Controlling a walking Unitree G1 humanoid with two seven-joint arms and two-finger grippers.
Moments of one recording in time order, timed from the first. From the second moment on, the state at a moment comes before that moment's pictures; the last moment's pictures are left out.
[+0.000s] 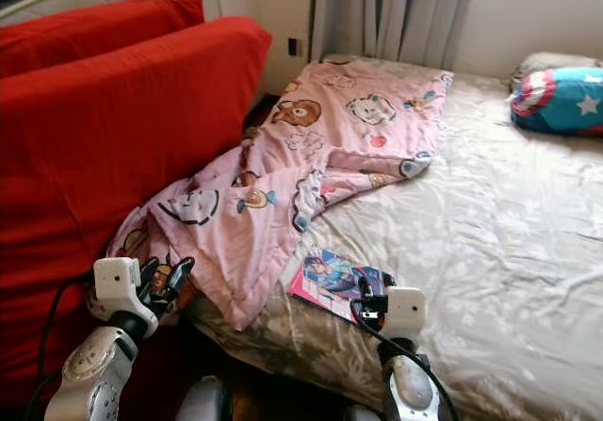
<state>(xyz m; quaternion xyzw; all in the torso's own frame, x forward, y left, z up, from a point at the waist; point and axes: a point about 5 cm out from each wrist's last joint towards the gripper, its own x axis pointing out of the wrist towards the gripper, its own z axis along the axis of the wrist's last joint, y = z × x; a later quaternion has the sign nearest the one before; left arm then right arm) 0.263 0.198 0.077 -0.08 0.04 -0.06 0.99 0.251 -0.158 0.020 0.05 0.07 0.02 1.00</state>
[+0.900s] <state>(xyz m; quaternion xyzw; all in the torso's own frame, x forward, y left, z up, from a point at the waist) 0.259 0.192 0.086 -0.07 0.03 -0.09 0.99 0.269 -0.160 -0.001 0.11 0.16 0.01 0.98</state>
